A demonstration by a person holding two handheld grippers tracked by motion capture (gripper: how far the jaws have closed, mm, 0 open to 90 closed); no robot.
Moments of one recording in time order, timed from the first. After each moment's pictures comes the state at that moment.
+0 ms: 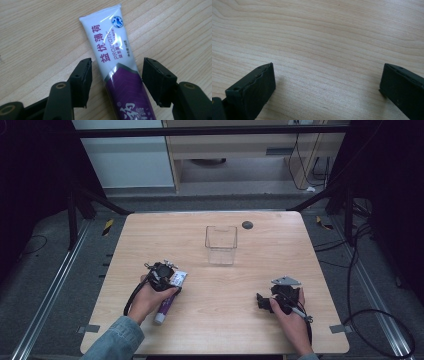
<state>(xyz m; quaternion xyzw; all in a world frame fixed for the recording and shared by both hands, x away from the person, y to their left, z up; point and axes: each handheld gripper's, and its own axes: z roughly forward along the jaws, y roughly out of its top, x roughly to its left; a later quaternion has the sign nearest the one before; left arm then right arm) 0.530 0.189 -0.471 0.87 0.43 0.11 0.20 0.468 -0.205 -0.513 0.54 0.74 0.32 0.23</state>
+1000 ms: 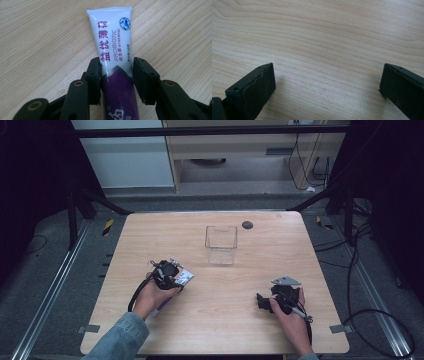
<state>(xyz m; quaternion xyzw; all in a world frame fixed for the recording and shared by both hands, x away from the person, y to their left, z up) 0.538 0.177 -0.472 0.89 0.39 0.10 0.20 0.468 -0.205 -0.513 0.54 0.74 0.32 0.23</state>
